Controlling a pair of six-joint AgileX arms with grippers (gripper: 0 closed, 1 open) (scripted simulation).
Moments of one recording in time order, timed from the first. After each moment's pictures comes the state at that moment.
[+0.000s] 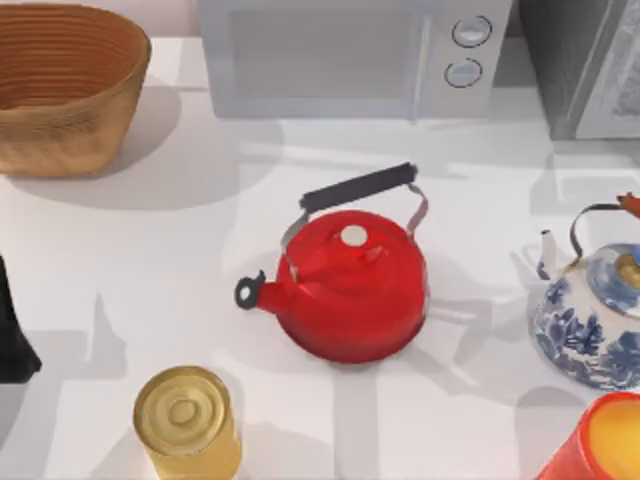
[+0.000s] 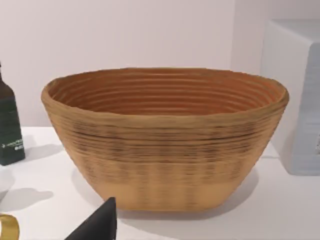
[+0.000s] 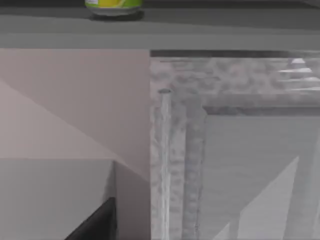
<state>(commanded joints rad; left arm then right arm) 0.00 0.00 0.00 0.00 0.00 0.00 0.12 0.87 1.12 -0.27 0.13 0.01</state>
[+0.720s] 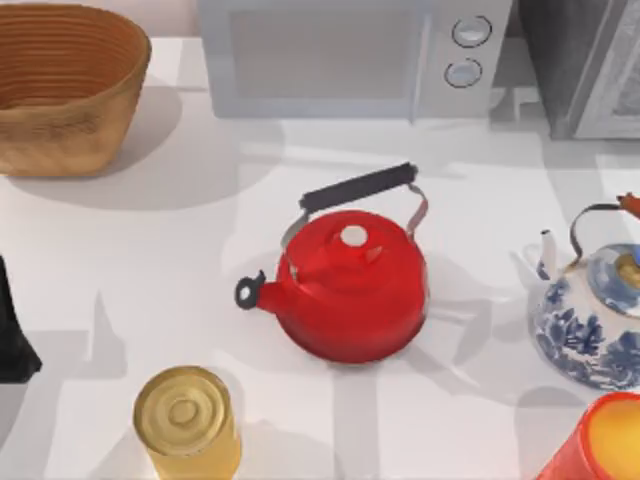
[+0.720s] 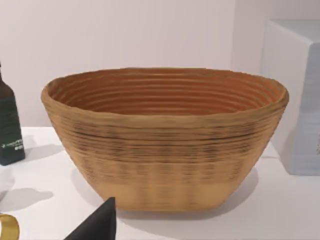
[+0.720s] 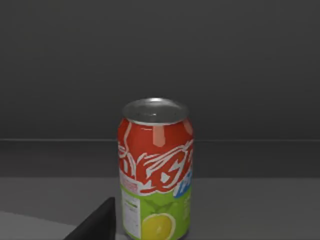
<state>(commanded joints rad) 0.00 0.00 0.00 0.00 0.00 0.00 0.18 1.33 1.74 -0.42 0.20 0.02</state>
